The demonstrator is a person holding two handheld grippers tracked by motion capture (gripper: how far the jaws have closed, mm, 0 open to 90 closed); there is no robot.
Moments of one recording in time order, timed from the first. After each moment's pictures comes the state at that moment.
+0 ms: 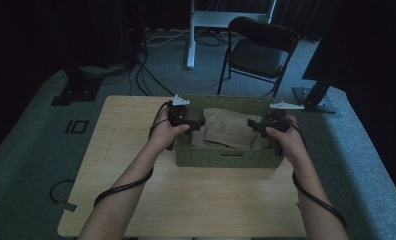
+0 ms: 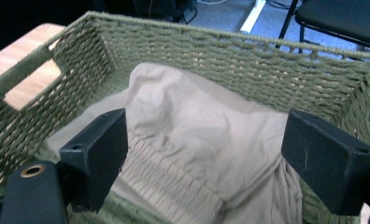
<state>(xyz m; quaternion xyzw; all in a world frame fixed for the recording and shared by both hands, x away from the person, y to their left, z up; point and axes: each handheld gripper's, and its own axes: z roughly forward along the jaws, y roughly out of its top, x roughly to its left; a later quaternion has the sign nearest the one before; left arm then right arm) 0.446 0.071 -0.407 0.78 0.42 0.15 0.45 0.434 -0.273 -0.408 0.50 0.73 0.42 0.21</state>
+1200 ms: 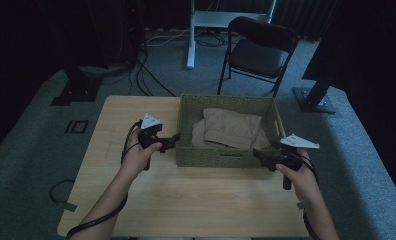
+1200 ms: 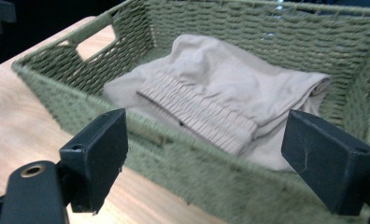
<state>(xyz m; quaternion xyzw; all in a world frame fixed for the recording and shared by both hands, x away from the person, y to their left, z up) 0.385 0.145 -0.428 0.74 0.44 0.18 0.47 0.331 -0.285 -0.435 0.46 0.73 0.47 0.21</state>
